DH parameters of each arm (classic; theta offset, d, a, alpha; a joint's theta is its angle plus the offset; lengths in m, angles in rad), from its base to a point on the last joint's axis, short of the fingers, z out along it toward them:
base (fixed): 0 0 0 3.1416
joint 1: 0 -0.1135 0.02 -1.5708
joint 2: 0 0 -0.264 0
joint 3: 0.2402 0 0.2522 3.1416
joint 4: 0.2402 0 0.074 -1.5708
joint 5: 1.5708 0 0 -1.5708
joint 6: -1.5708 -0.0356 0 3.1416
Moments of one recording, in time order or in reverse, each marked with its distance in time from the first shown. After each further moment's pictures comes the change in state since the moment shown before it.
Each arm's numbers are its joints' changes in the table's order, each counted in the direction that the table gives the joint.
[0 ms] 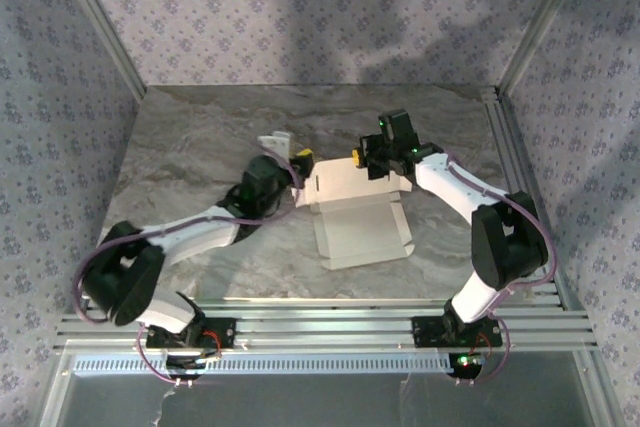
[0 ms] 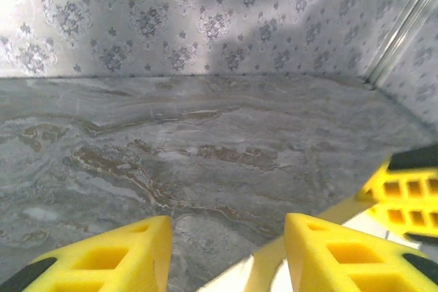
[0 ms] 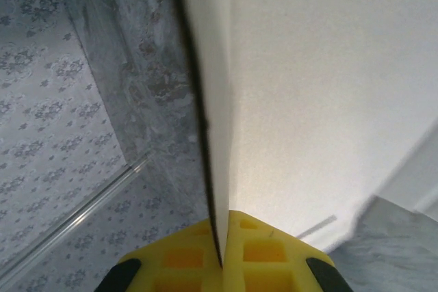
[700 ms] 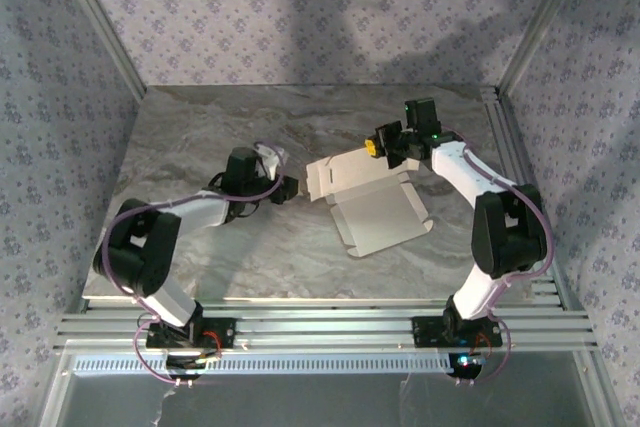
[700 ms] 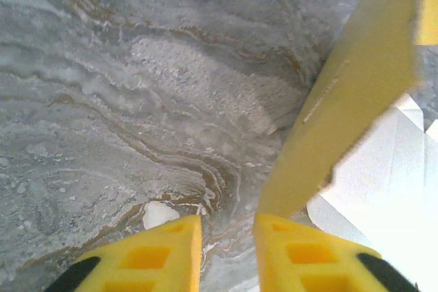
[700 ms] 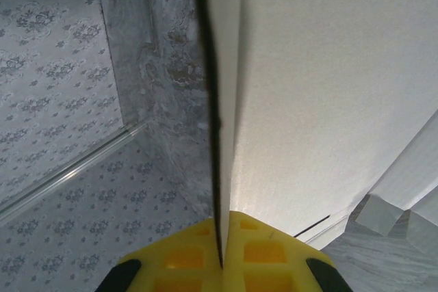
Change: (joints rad) left arm -0.229 -0.157 -0.012 0.211 0.644 -0.106; right arm 0.159 -0.057 0.083 0.036 -0.235 0.274
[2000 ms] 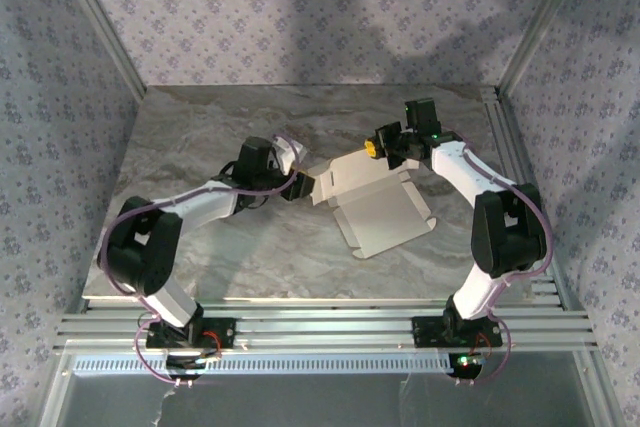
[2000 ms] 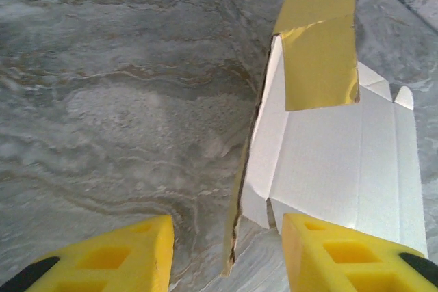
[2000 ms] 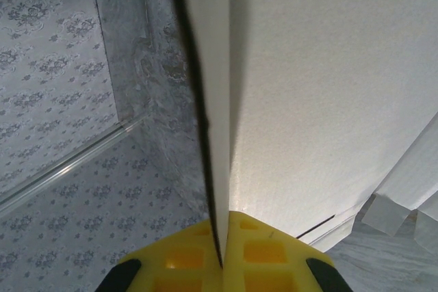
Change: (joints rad) left arm 0.072 -0.064 0.169 0.136 0.036 -0.154; right arm 0.000 -0.005 0.002 0.006 -0.009 0.017
